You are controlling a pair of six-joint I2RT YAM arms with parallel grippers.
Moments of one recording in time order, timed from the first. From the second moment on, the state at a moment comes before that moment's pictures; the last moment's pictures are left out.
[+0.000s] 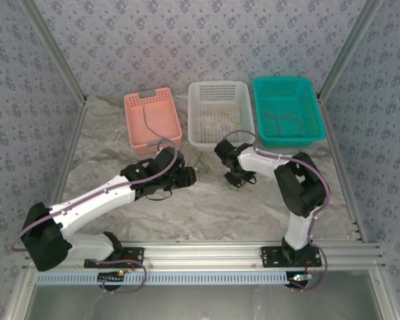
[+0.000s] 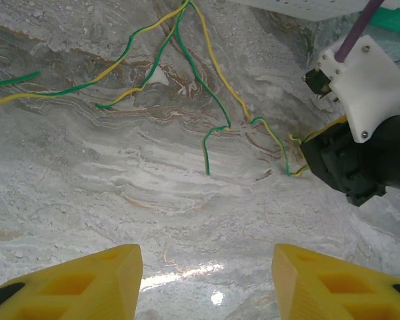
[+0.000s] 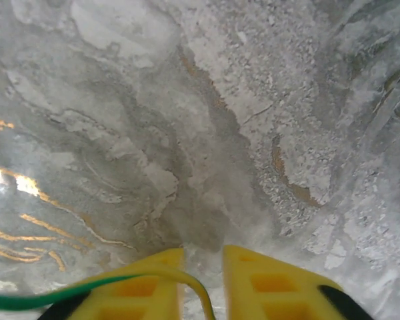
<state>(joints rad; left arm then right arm) -0.87 1.25 0.95 -0.58 -0.07 -0.90 0.61 1.83 1.14 -0.81 0.29 0.03</state>
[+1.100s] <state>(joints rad) -0.56 1.48 0.67 -0.26 -0.13 -1.01 0.80 1.05 1.01 -0.87 0.50 0.15</state>
